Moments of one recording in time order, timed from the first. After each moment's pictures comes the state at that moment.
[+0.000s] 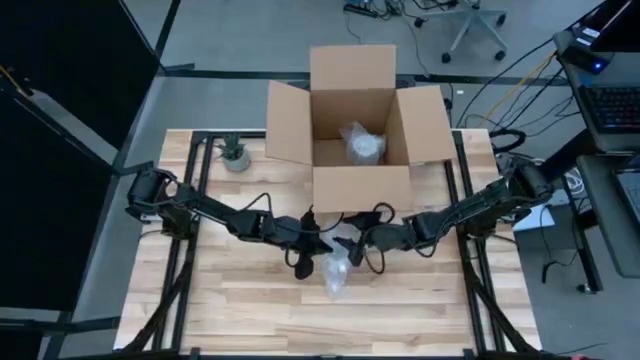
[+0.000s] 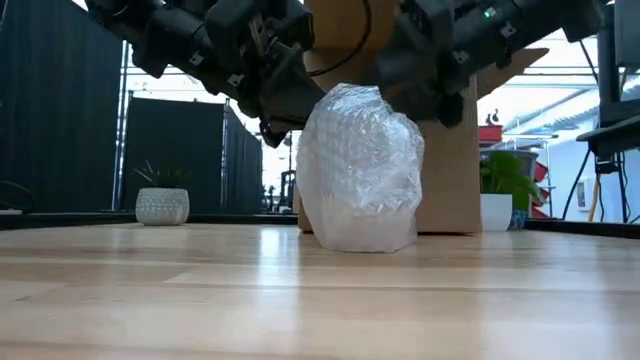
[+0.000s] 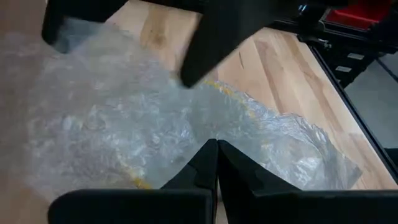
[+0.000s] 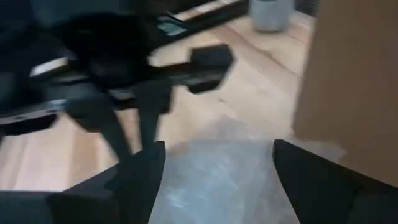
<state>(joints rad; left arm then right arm) -0.19 1.74 0.82 0.40 0.00 -0.25 0.29 1.51 0.75 0.29 0.50 0.49</state>
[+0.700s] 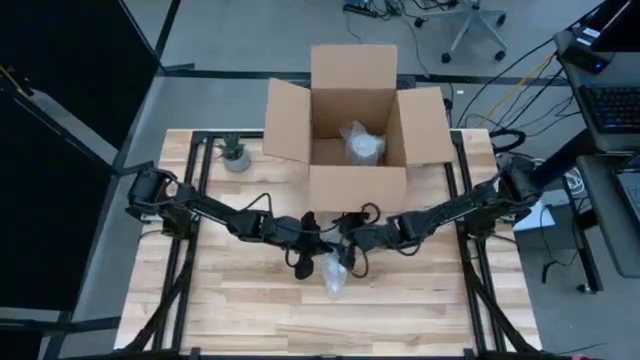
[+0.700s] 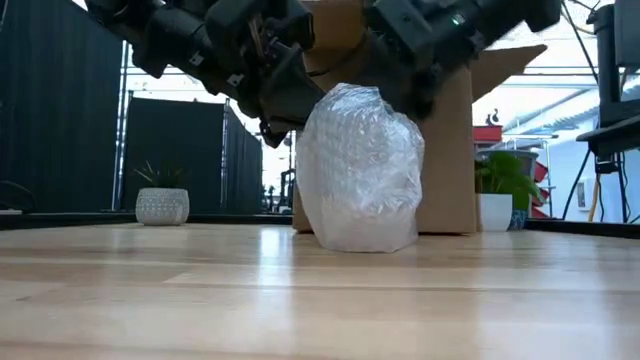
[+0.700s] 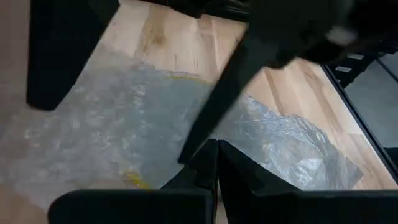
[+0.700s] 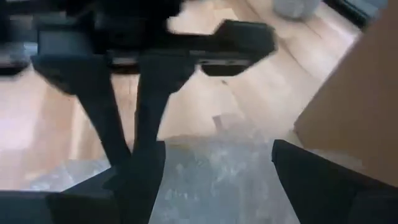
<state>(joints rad) -0.19 1.74 0.82 0.39 0.00 -0.25 0.26 1.66 1.01 -0.02 0.45 0.25</state>
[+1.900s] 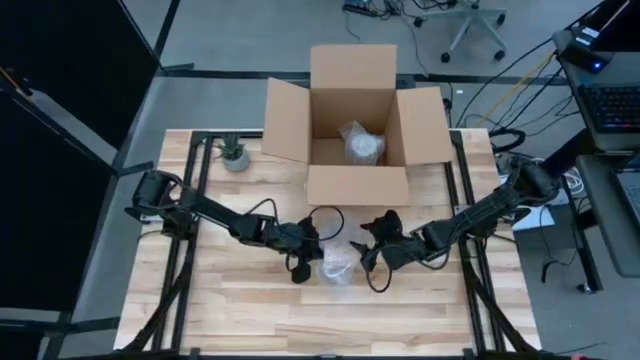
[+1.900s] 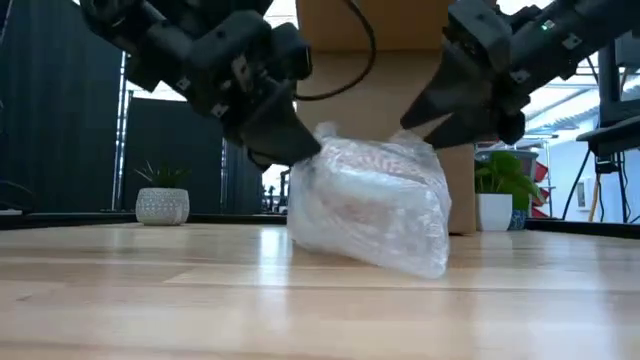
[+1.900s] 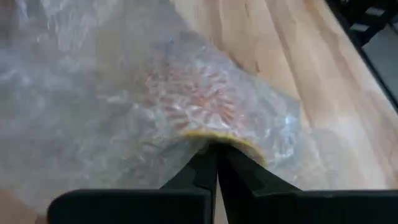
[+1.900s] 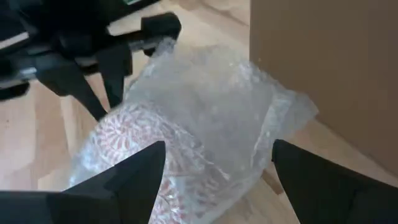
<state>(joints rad) -0.19 1.74 0.82 0.35 0.01 -0.25 0.41 1.45 0.68 0.06 0.71 0.77</state>
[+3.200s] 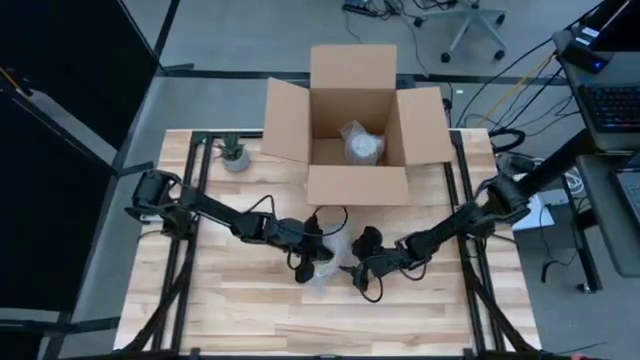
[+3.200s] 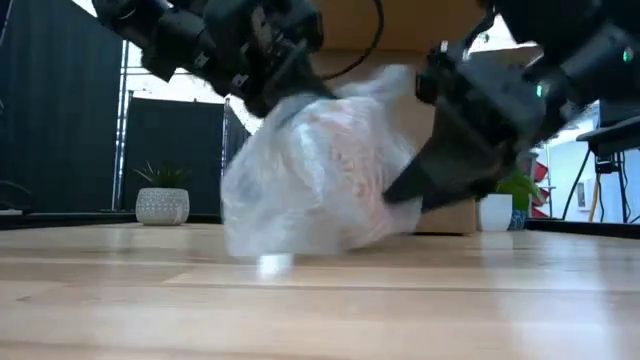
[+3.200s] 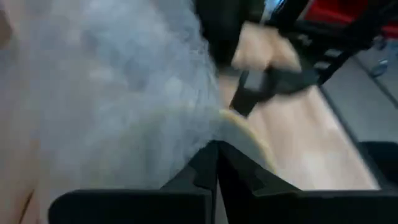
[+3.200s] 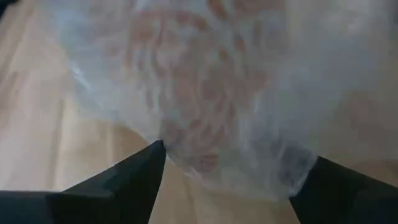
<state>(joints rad) -0.18 1.74 0.90 0.42 0.10 -0.26 0.40 1.81 0.68 0.47 0.44 0.57</state>
